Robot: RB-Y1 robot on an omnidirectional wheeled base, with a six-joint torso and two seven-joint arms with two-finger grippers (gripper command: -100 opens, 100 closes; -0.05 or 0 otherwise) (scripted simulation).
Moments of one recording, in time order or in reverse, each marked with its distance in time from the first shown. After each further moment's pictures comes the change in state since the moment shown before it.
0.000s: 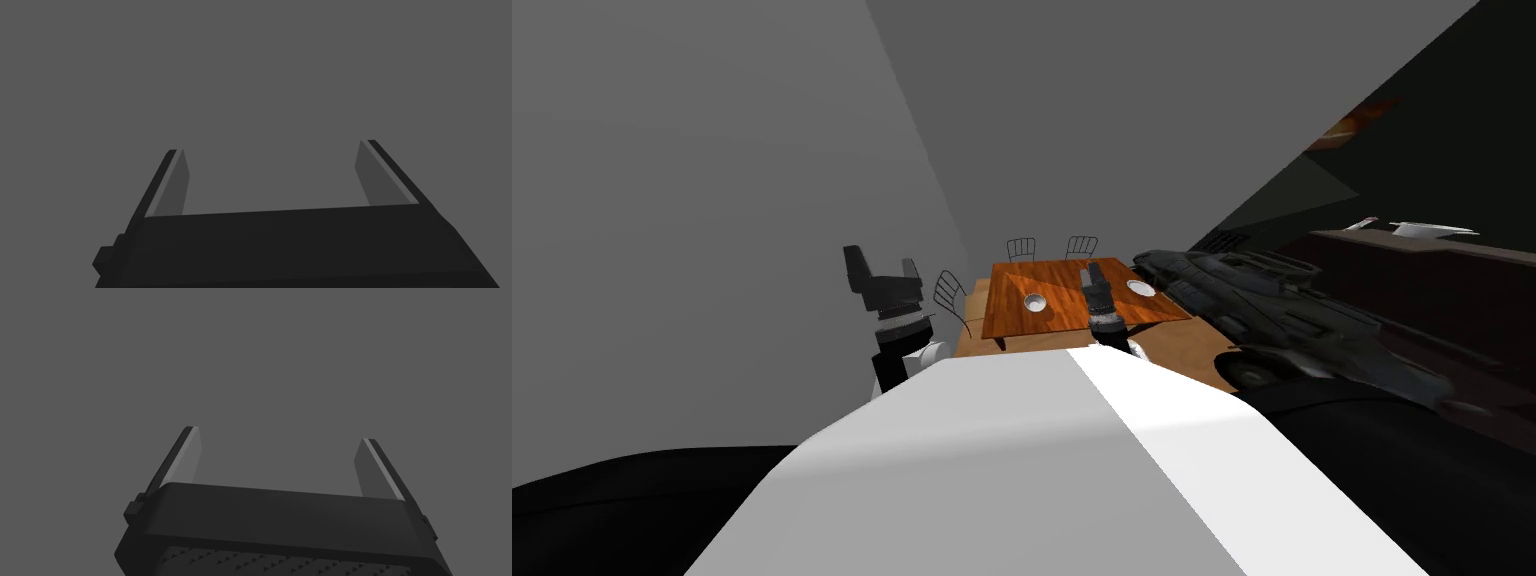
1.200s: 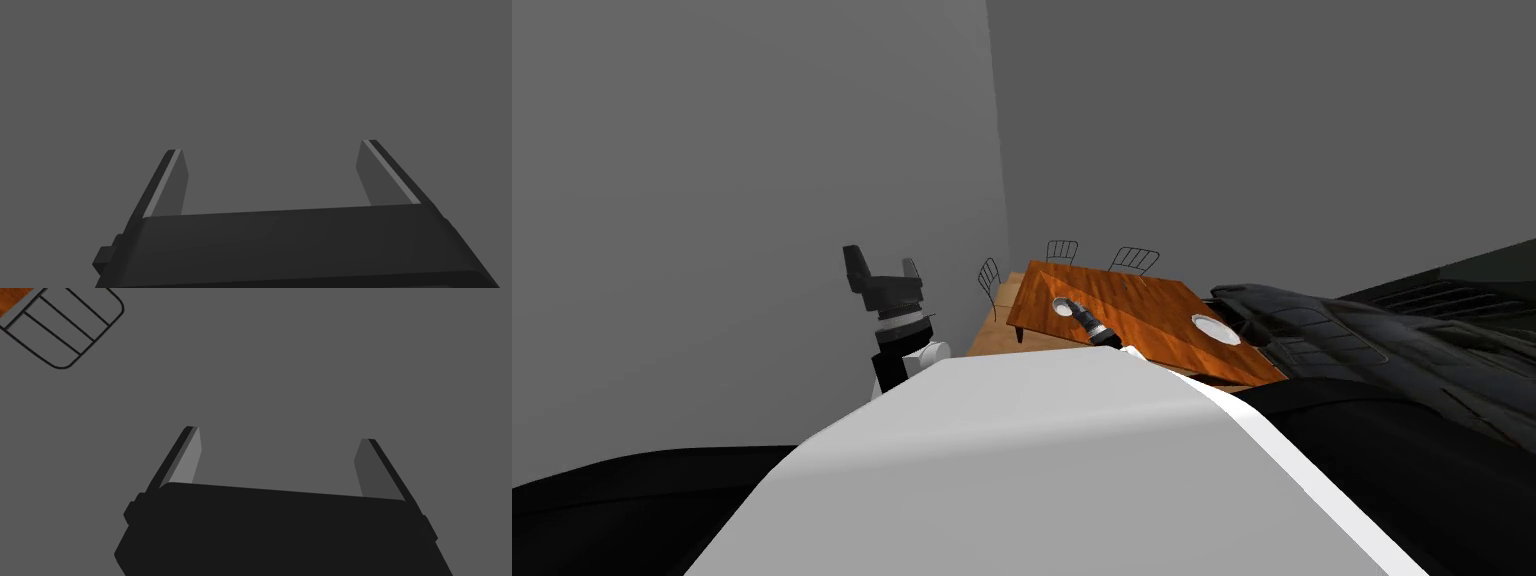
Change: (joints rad) left arm 0.000 0.000 0.000 0.000 0.000 0.000 0.000; right arm -0.014 -0.255 0.006 0.359 0.224 0.118 0.041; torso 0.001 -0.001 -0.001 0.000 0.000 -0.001
